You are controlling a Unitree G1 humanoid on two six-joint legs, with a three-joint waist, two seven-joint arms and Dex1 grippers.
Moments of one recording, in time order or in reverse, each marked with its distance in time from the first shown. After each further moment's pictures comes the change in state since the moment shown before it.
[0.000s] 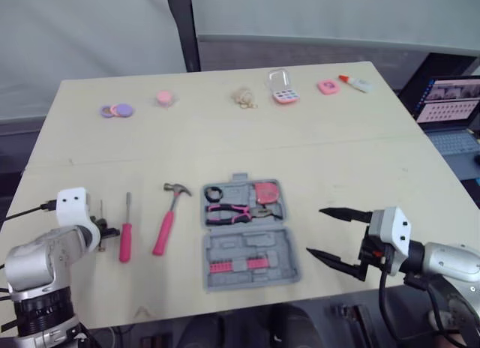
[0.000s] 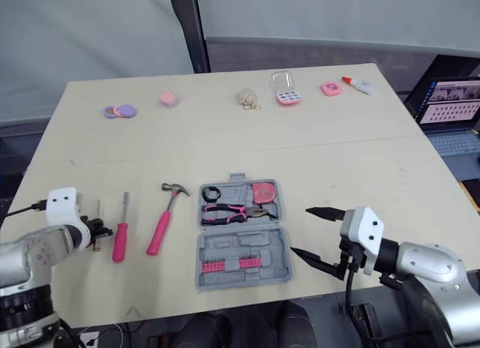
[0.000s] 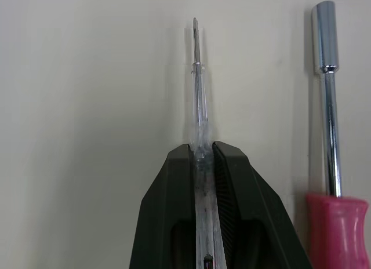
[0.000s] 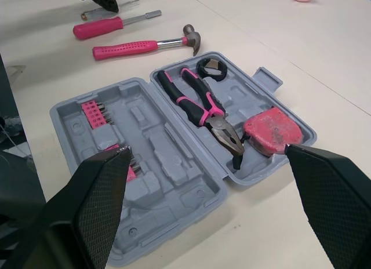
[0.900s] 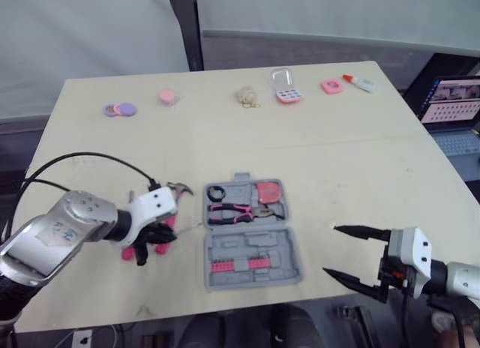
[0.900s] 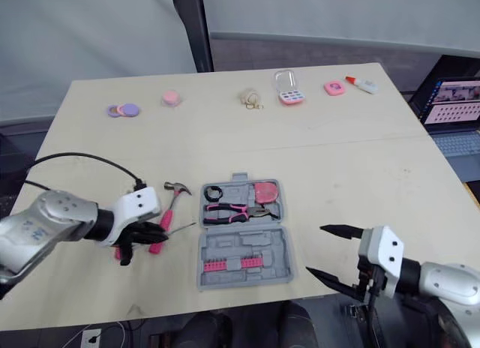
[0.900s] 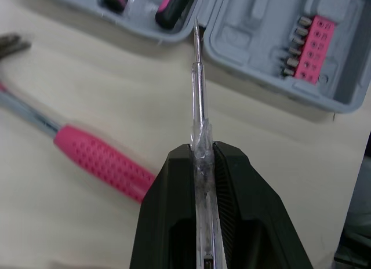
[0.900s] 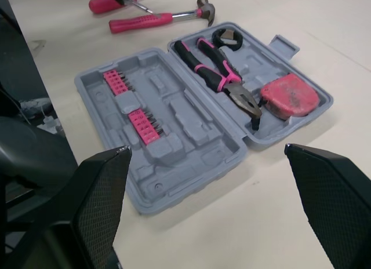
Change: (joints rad) left arm -0.195 0.529 -0.745 -0.271 -0.079 -0.333 -0.844; right arm 0.193 -0.025 -0.111 -0.005 0.012 -0.086 0.079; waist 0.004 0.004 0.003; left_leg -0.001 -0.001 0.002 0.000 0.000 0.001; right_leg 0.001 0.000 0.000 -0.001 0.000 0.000
